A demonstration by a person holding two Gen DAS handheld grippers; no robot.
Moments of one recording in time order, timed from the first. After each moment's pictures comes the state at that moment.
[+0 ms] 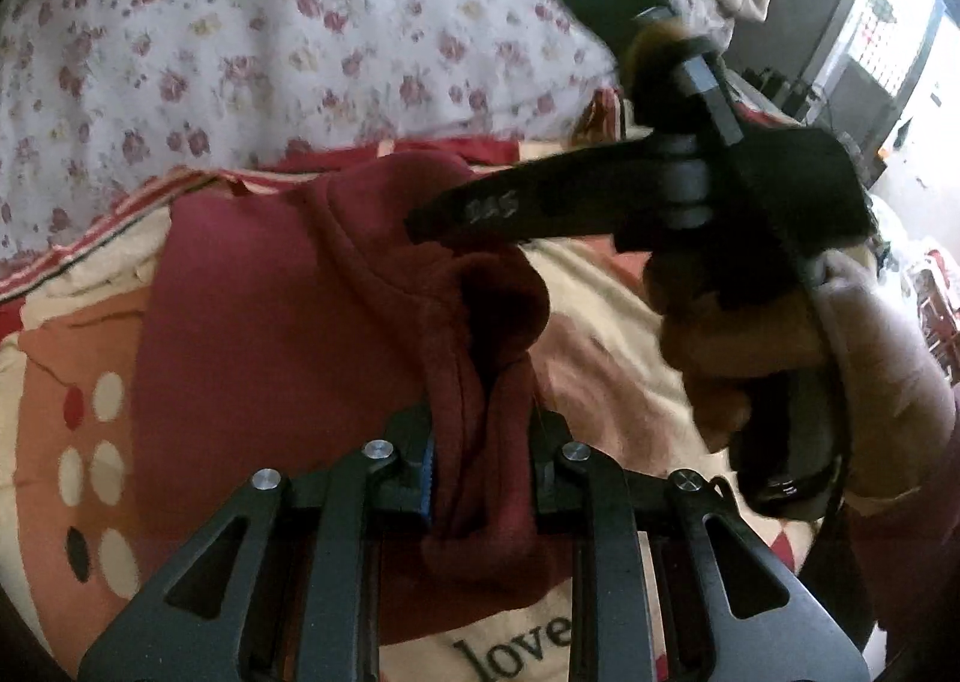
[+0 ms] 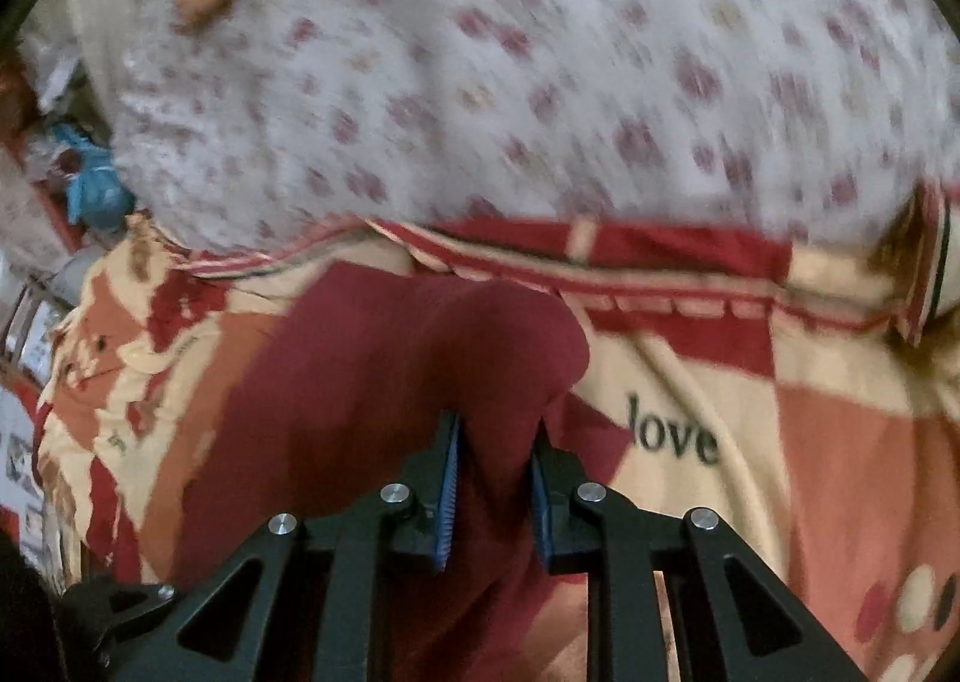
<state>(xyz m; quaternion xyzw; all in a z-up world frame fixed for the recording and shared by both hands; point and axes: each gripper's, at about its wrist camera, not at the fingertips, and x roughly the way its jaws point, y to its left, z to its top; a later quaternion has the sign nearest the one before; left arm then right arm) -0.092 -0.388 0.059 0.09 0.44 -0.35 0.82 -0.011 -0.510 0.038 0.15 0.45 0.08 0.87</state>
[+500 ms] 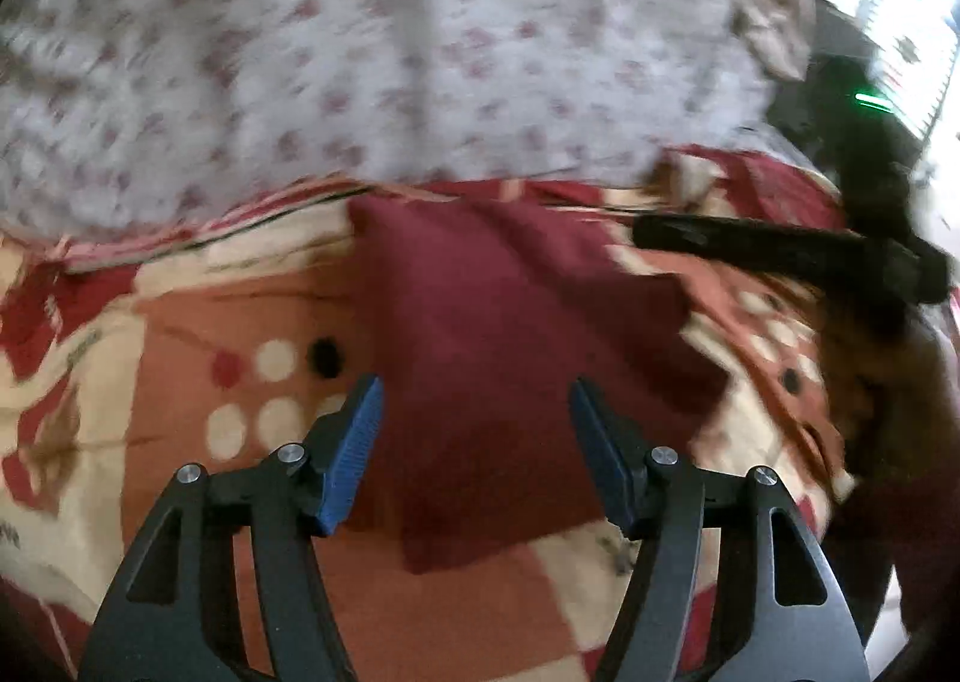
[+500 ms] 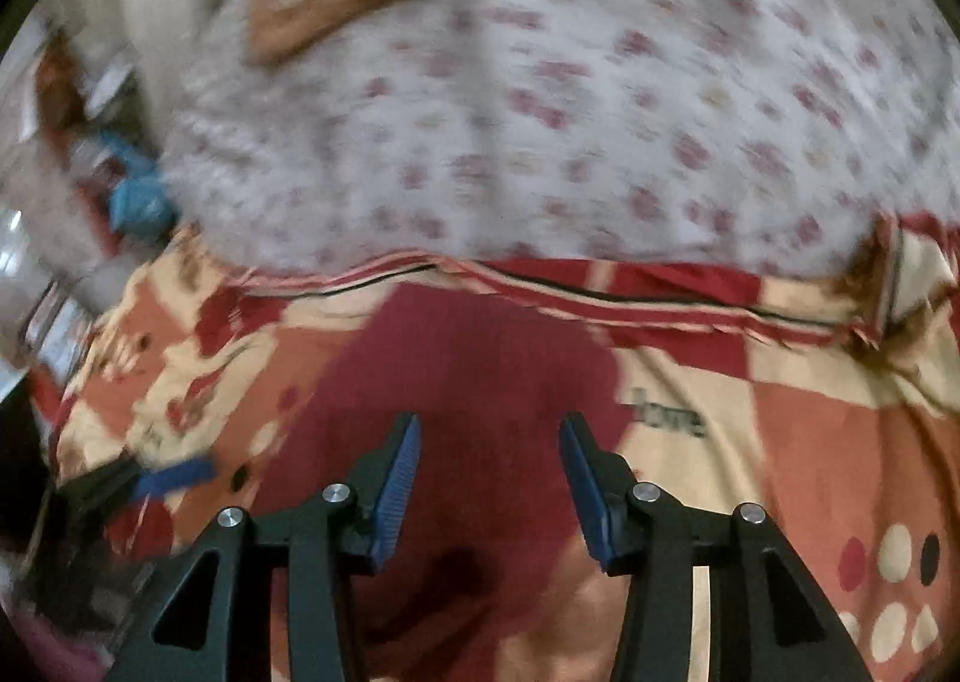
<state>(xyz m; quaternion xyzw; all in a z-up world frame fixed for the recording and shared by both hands) -0.082 -0.274 0.089 0.06 0.41 -0.30 0.86 -0.081 -0.490 0.091 0.13 0.38 0.11 0.91</state>
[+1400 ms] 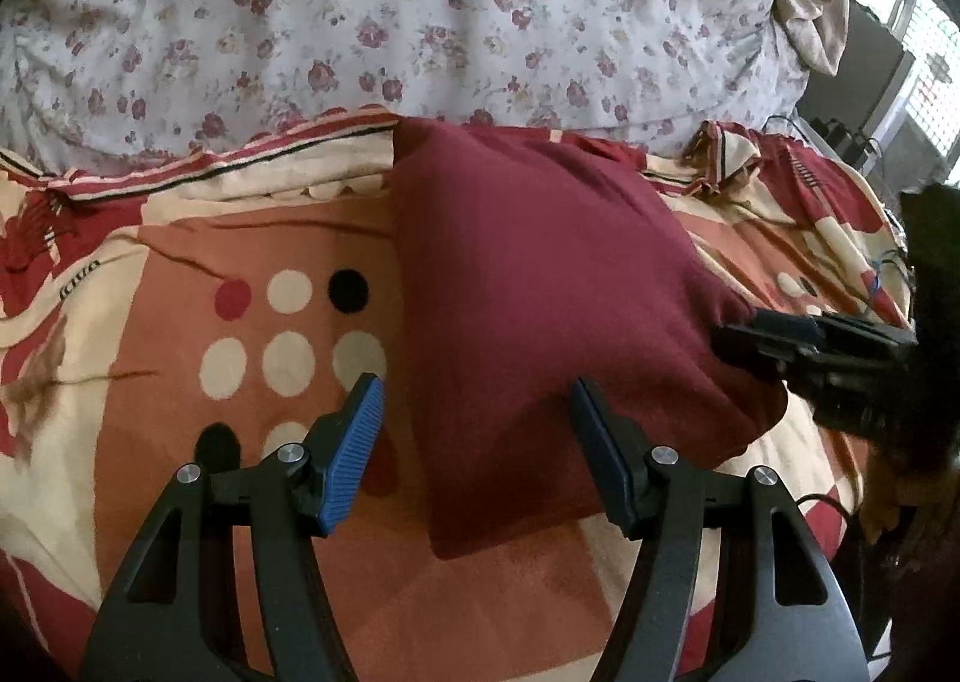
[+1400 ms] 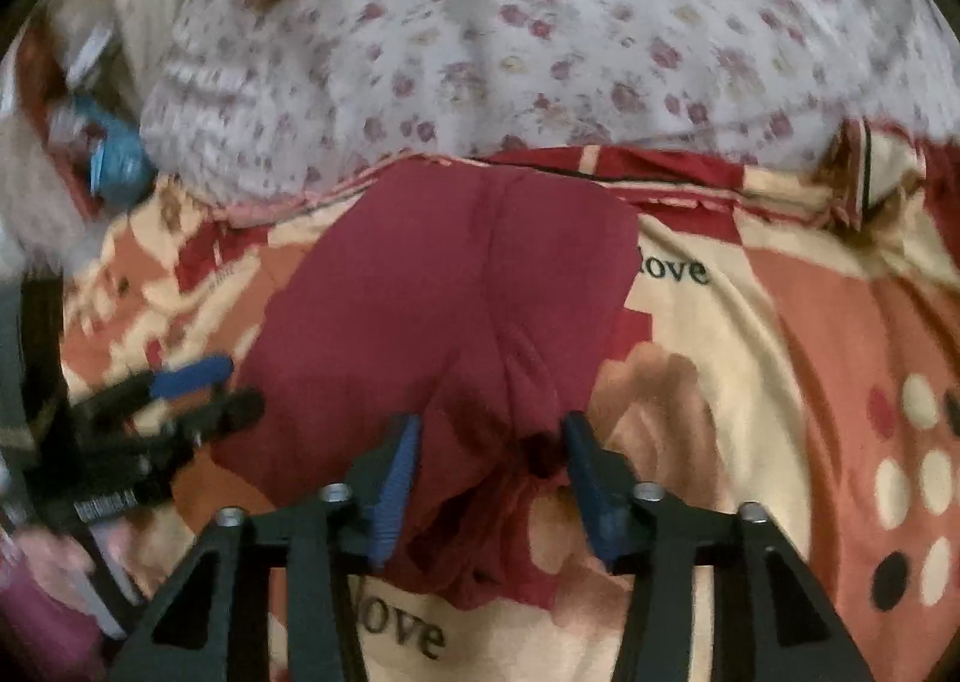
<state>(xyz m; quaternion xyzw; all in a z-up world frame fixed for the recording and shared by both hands) -0.083 -0.270 0.053 0.05 0.44 -0.28 0.85 -0.139 -0.460 0.041 0.12 0.42 0.06 0.90</state>
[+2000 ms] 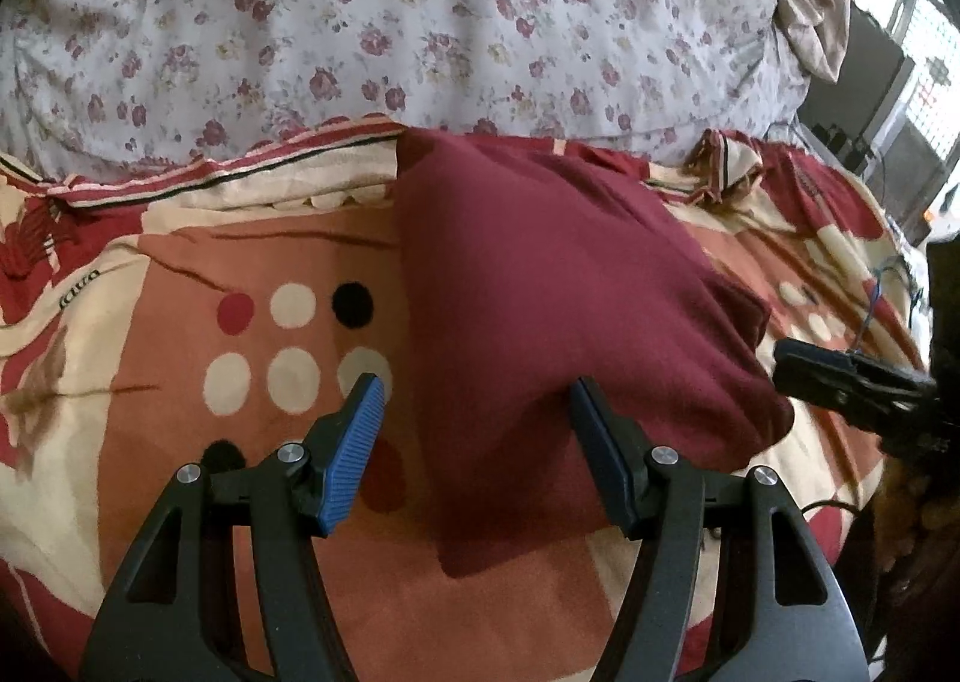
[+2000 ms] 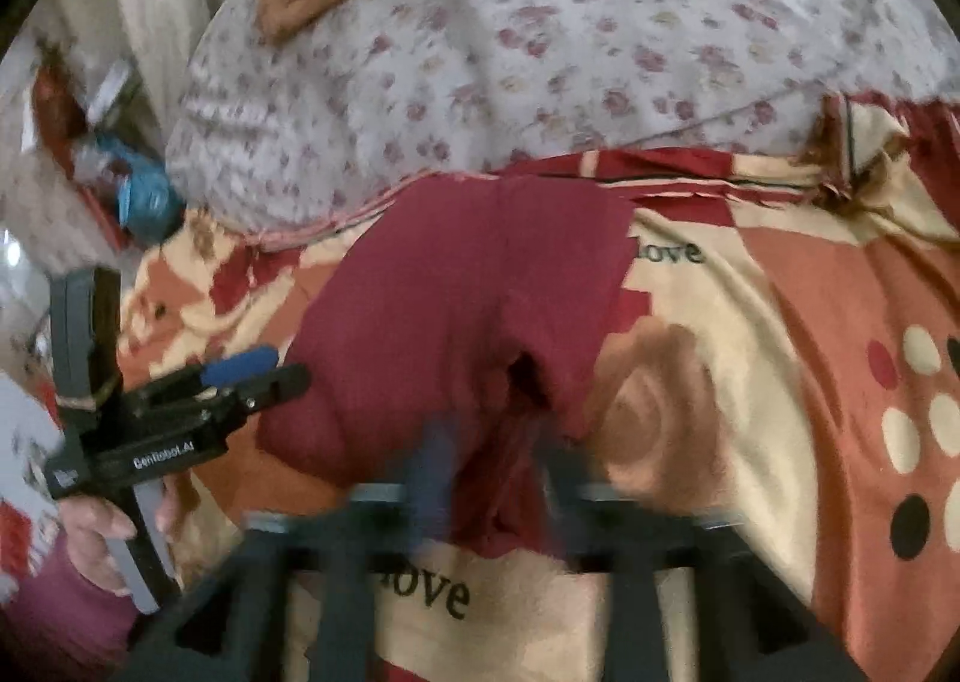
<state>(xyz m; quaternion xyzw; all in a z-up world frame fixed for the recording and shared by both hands) -0.073 -0.267 0.057 0.04 0.44 -0.28 0.85 -0.170 -0.479 0.043 0.20 0.39 0.08 0.90</state>
